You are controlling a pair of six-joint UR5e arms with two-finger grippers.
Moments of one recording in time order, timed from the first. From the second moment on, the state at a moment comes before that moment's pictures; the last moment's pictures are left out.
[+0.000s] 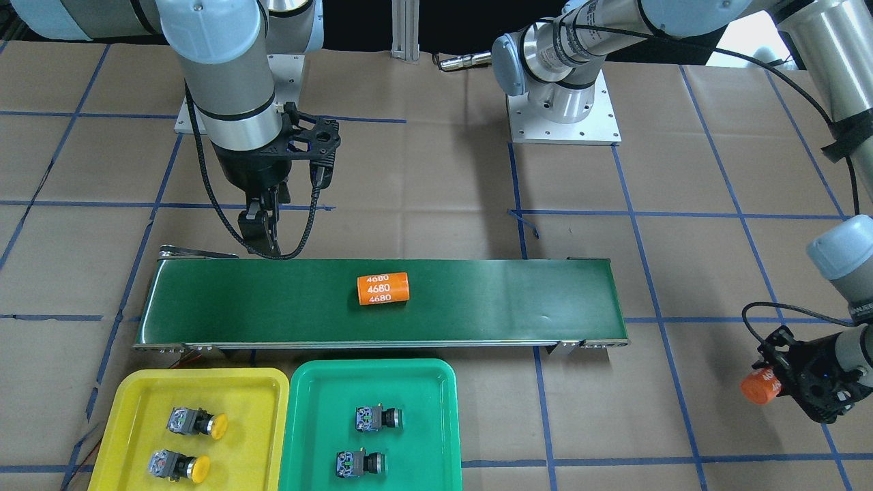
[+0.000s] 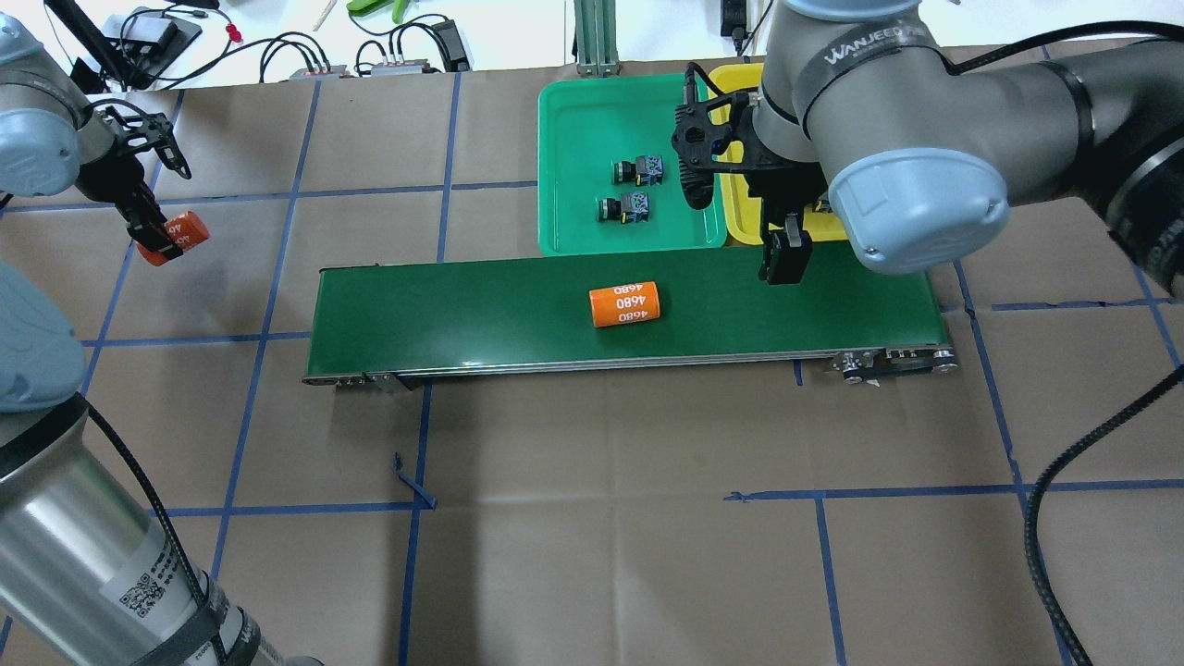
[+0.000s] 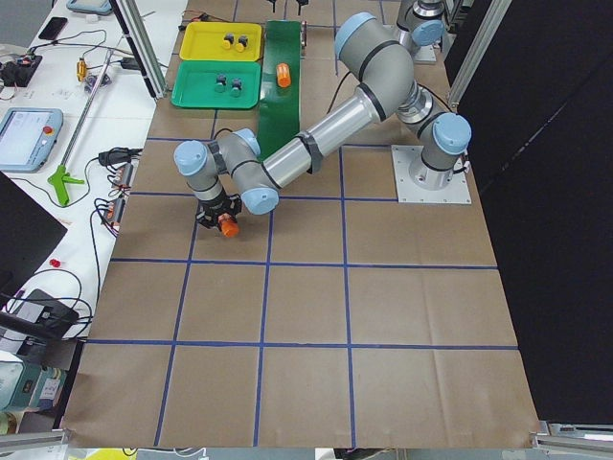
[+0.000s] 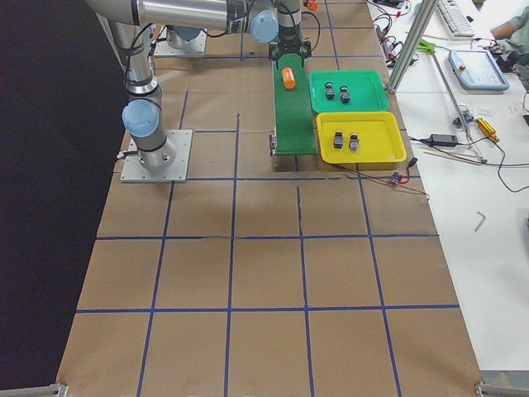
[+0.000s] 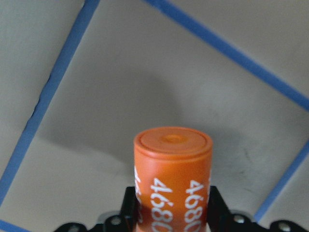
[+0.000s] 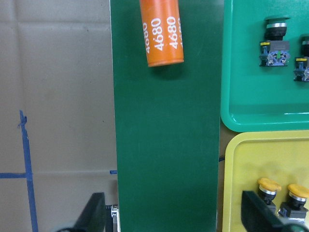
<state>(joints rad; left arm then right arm) -1.11 -2.23 -1.29 -1.29 1.64 1.52 1.73 -1.48 1.68 -1.87 -1.58 -1.41</state>
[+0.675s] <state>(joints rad) -1.47 -1.97 -1.51 -1.40 1.63 1.54 1.73 -1.49 1.69 -1.87 -1.54 -1.41</state>
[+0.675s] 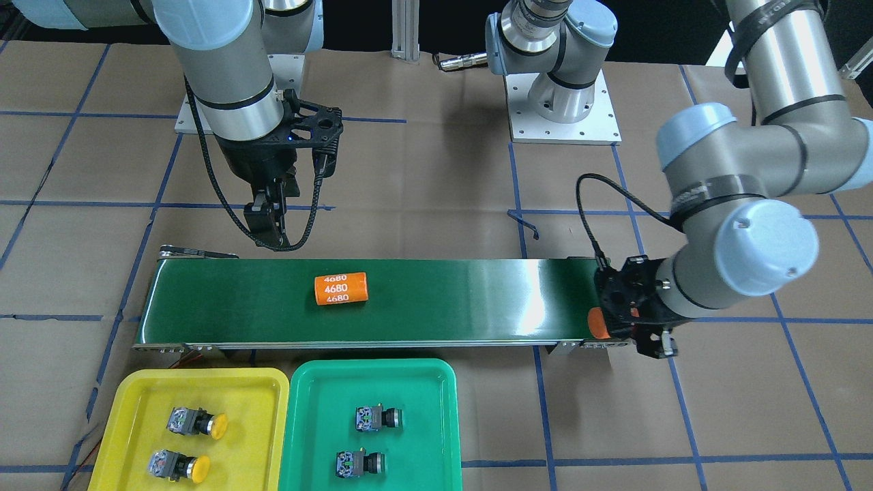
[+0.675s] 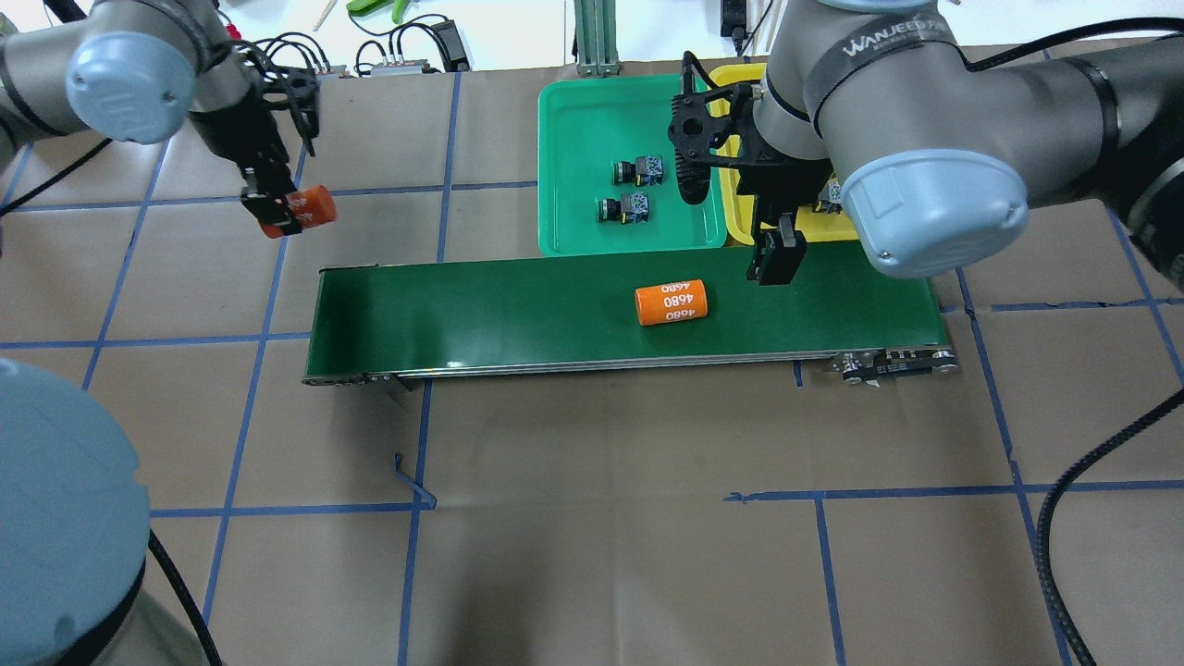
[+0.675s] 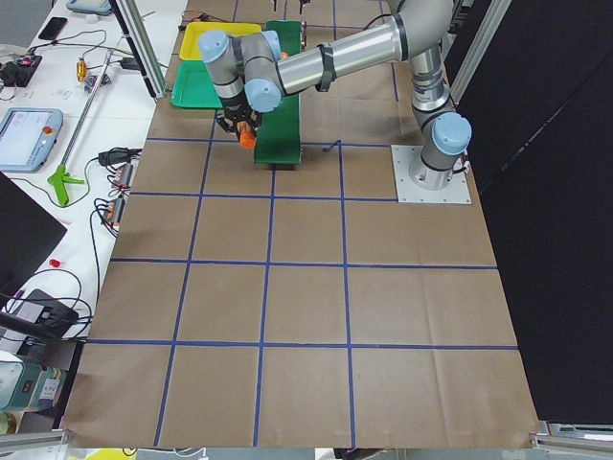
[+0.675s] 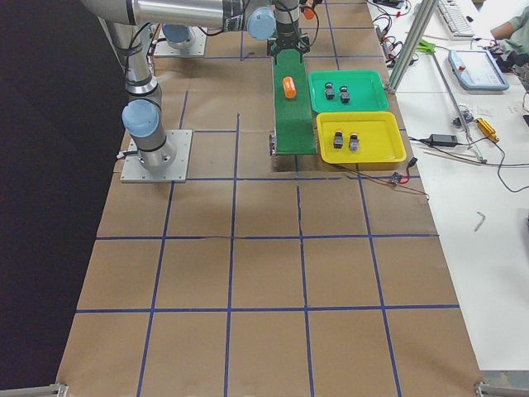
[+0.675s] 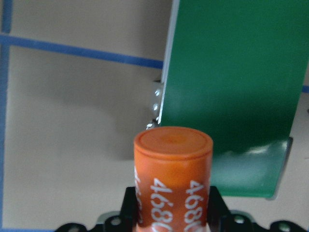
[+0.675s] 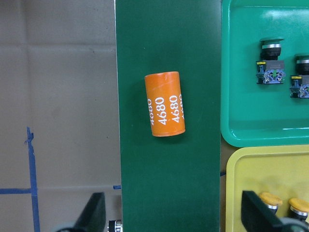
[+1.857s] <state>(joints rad) -1.56 -1.88 -1.73 -1.23 1.62 1.39 1.74 -1.47 1.64 -1.79 -1.50 -1.41</state>
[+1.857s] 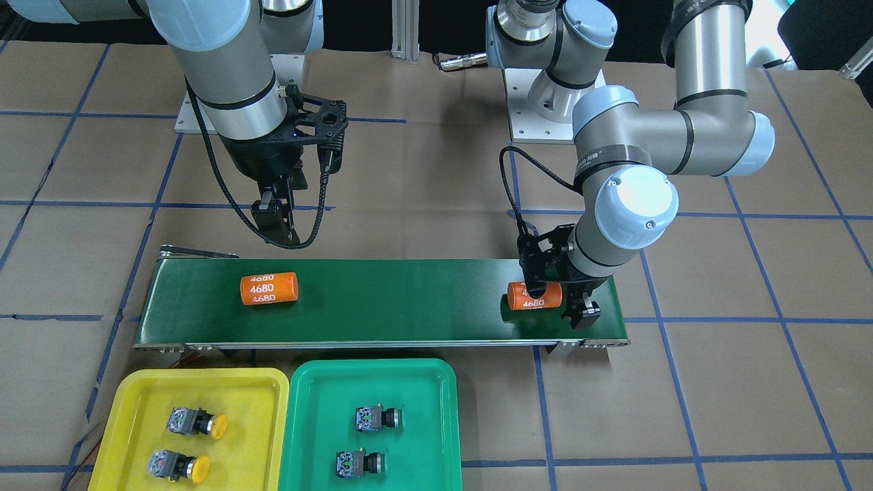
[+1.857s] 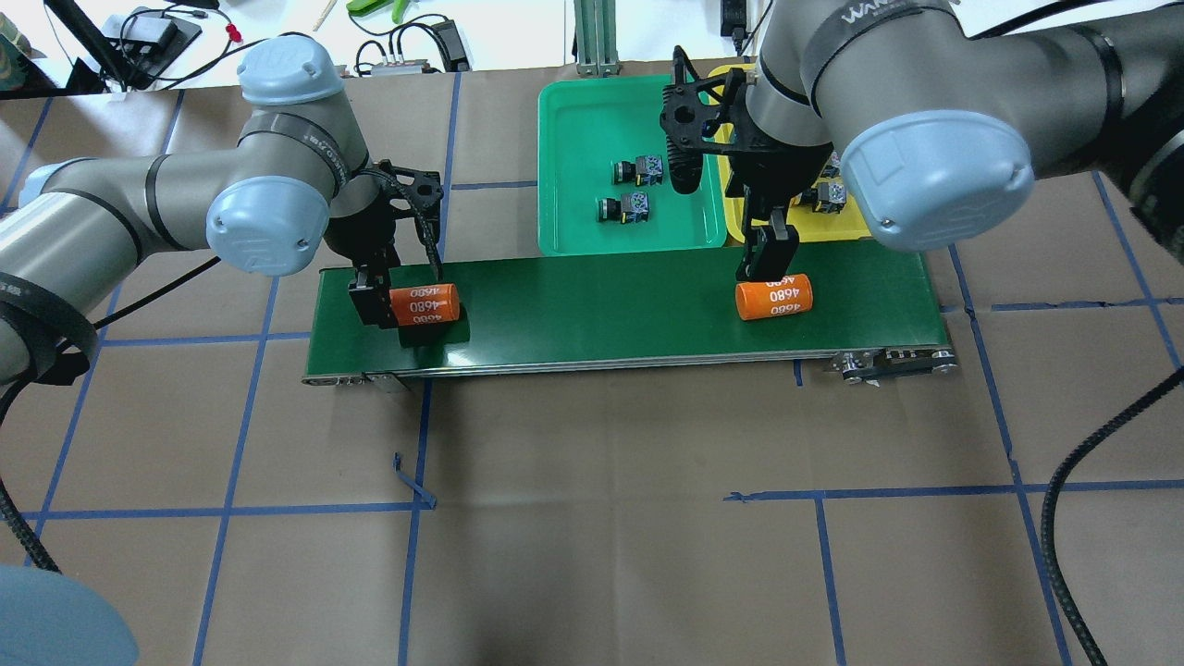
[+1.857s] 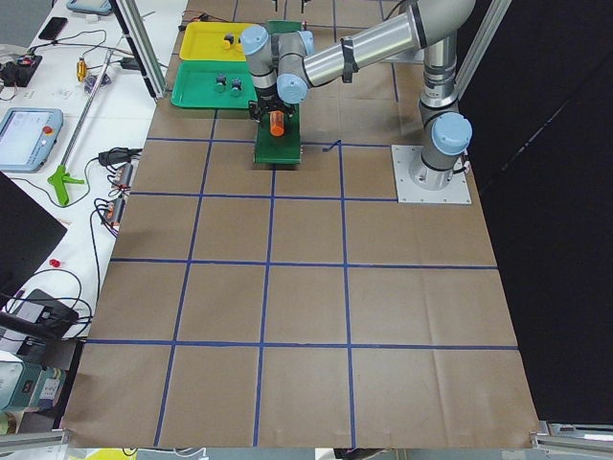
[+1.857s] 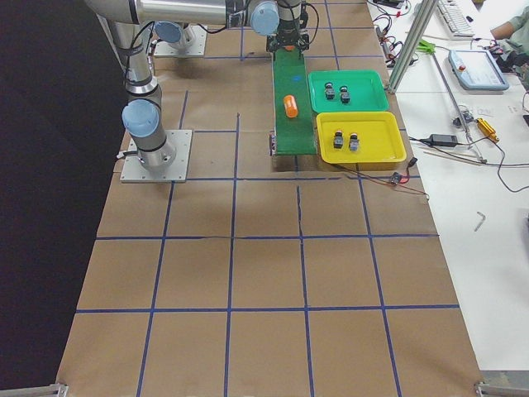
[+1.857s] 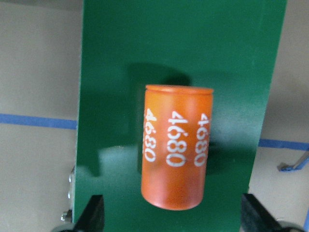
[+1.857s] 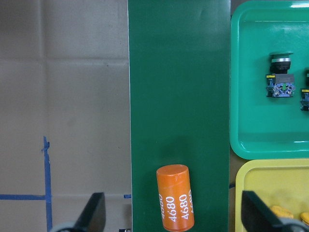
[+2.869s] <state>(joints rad) -1.56 -1.62 -1.59 -1.54 1.58 0.35 1.71 -1.50 1.63 -1.81 -1.52 -1.04</state>
